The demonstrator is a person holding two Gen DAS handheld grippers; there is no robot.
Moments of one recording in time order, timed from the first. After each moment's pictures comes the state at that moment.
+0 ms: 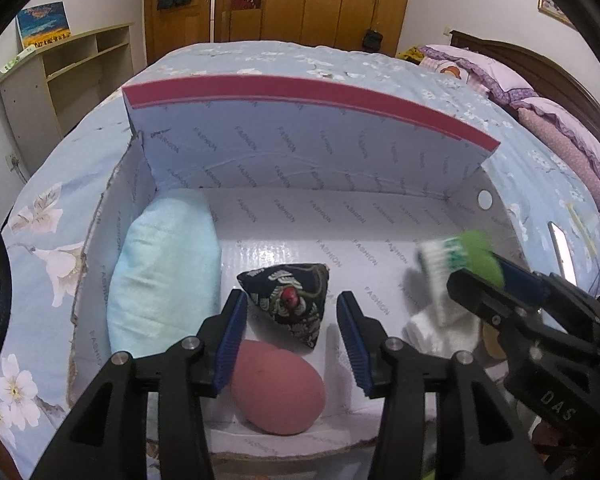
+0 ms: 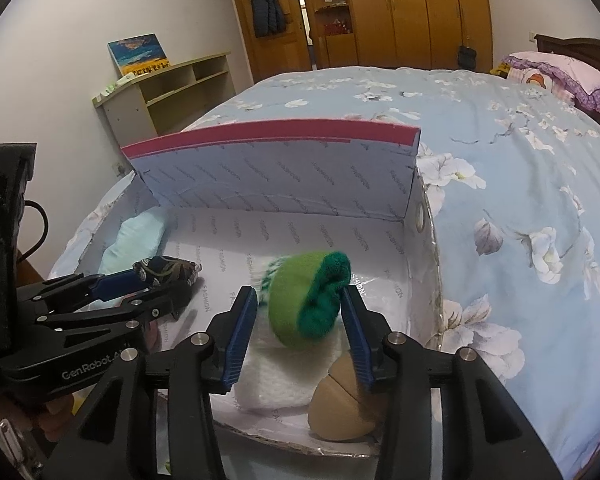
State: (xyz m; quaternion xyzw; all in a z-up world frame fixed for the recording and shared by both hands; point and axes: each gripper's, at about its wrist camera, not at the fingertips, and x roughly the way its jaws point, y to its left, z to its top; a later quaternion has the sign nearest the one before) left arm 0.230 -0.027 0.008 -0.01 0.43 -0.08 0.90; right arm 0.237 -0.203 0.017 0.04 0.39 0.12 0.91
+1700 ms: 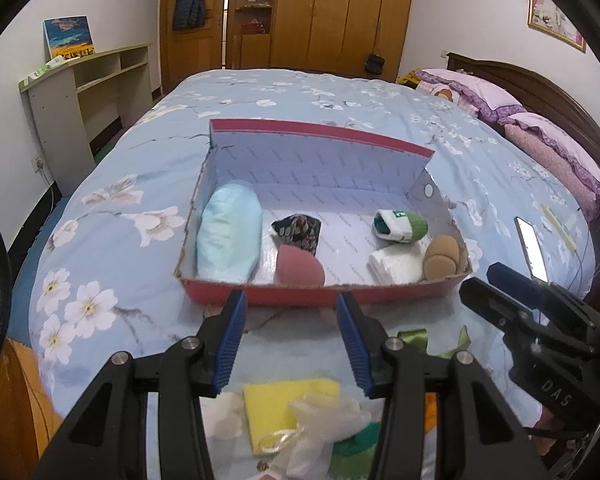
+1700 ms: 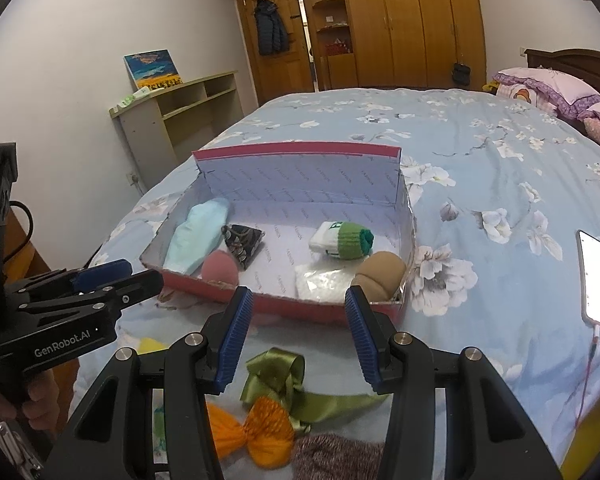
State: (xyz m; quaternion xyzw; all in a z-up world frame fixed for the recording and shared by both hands) left arm 0.112 -0.001 0.066 -0.02 0.39 -0.06 0.92; right arm 0.125 -0.194 0.066 0.04 0.36 0.12 0.93
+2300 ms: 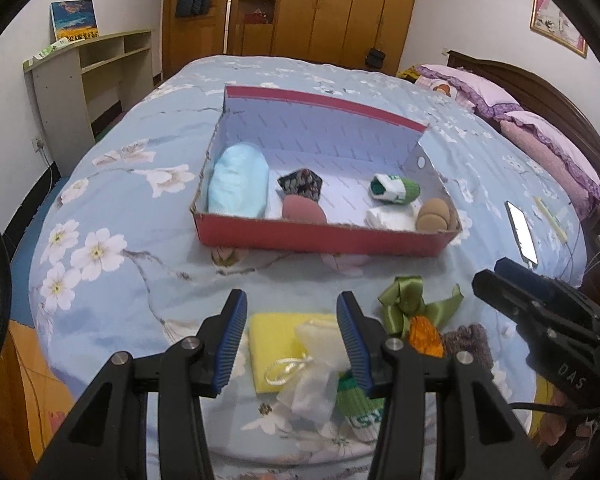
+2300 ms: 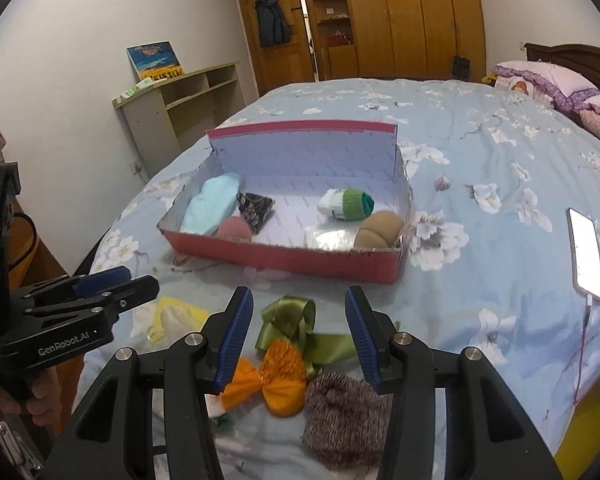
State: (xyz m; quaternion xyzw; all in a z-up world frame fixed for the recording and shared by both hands) left arm 0.068 0.011 0.049 -0.04 0.41 -0.07 0.91; right arm 0.083 -0.193 0.063 0.04 0.38 0.12 0.92
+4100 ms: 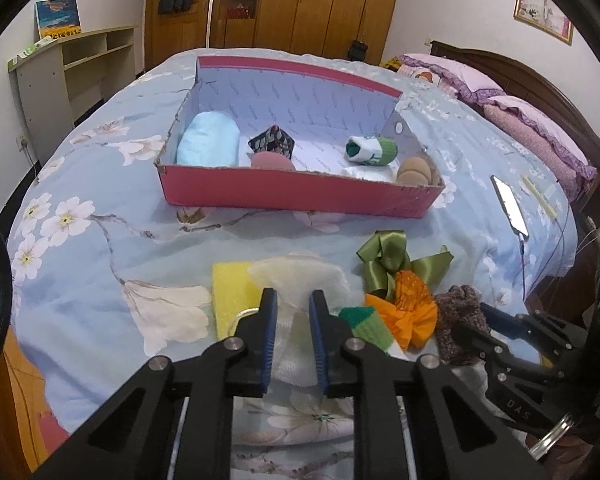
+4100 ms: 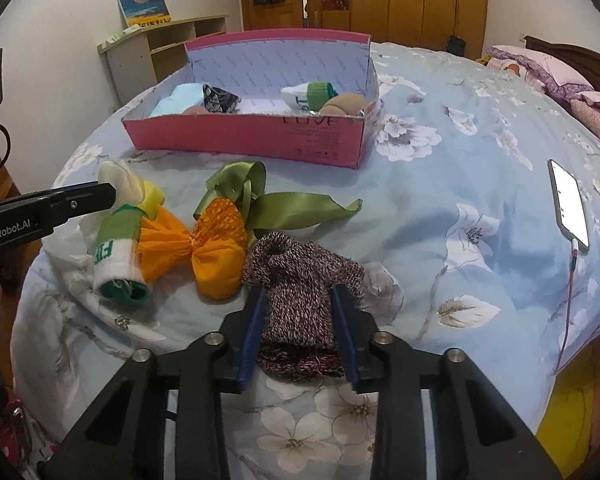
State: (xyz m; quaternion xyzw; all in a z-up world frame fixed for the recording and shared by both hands) left arm 0.047 -0.005 0.020 -0.03 0.41 -0.10 0.91; right arm 0.043 -0.210 -0.004 -0.02 0.43 0.09 0.90
